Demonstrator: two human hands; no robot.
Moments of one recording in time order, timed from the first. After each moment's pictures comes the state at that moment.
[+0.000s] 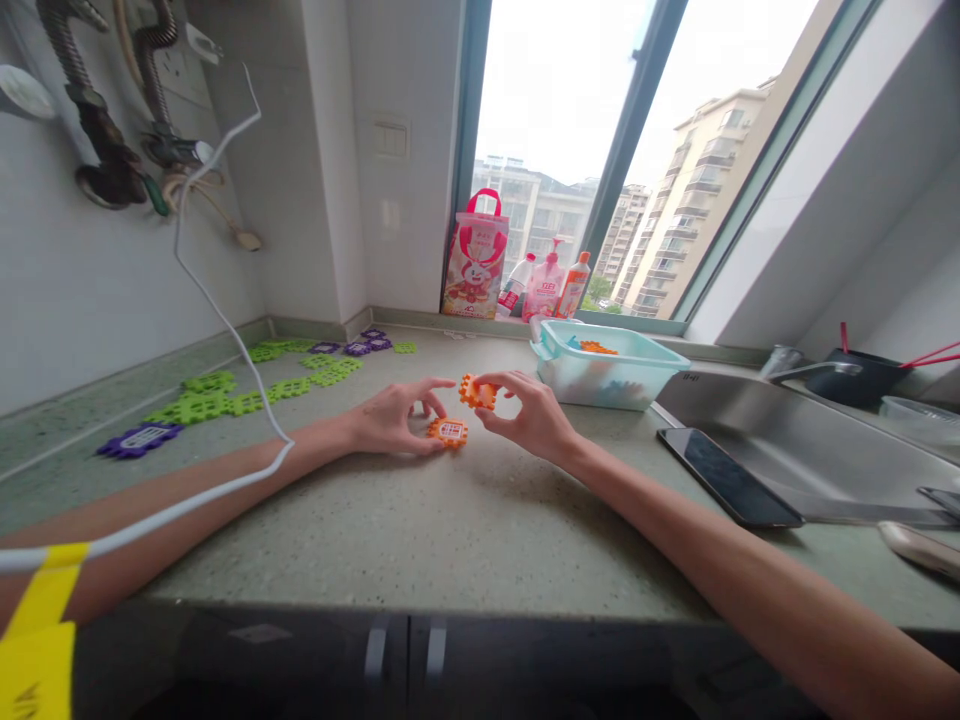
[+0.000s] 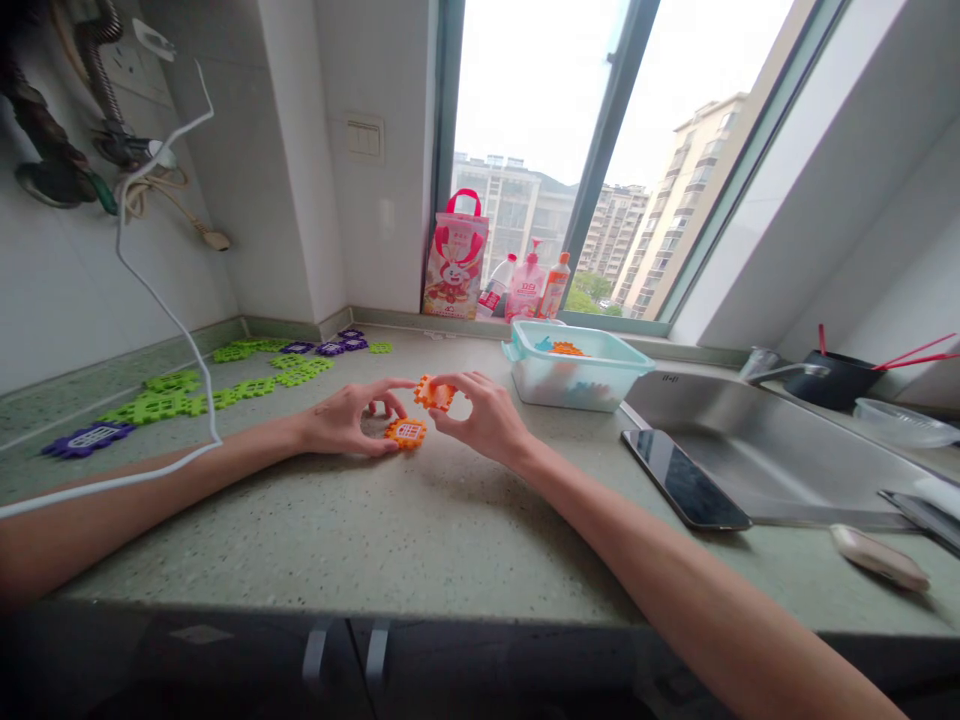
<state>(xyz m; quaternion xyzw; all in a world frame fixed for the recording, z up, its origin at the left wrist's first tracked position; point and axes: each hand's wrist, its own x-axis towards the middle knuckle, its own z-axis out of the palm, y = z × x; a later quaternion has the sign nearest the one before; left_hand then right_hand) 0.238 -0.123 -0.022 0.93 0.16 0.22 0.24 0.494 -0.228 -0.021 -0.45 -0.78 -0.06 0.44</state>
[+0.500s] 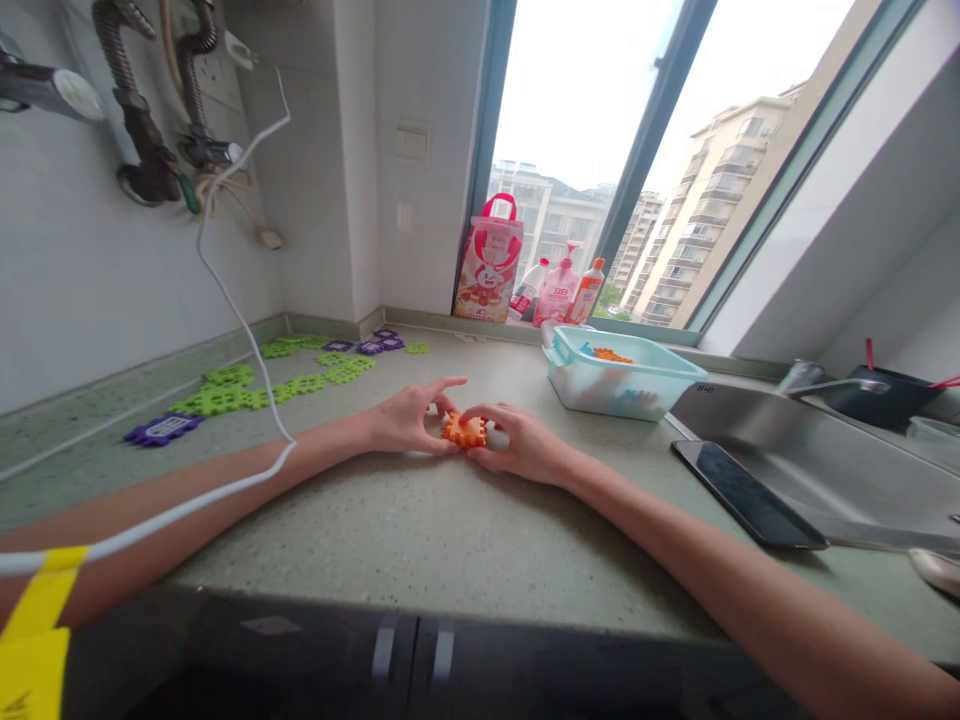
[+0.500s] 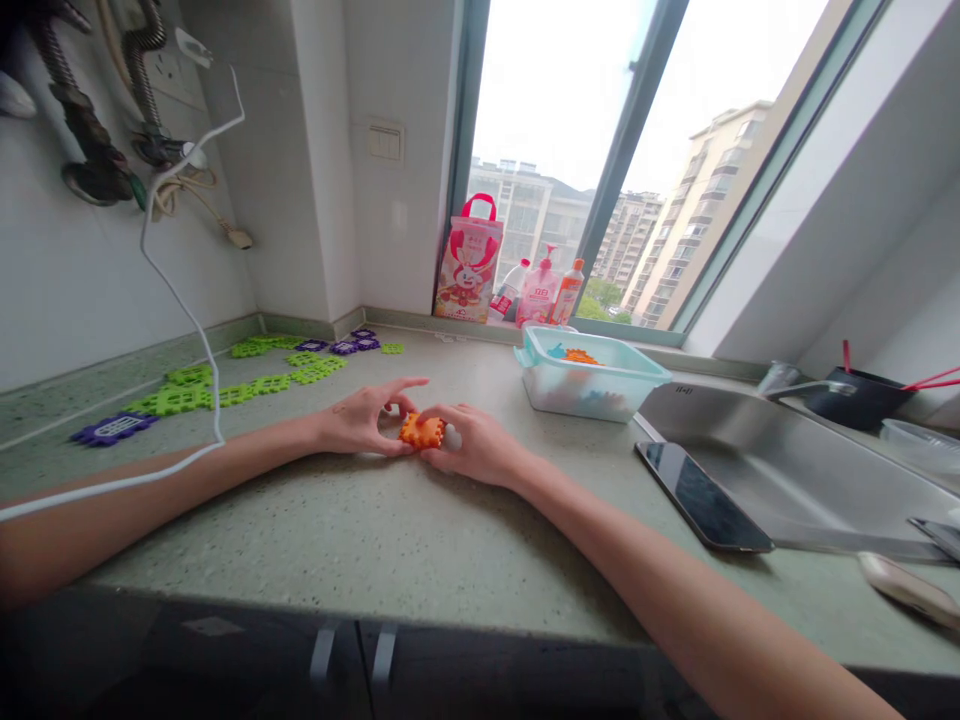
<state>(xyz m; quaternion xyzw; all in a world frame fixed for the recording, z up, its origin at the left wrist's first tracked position) 0.242 -0.121 -0.028 0.92 0.17 0.22 0.28 0.478 -0.231 -0.036 -0.45 -0.84 0.07 0.30</state>
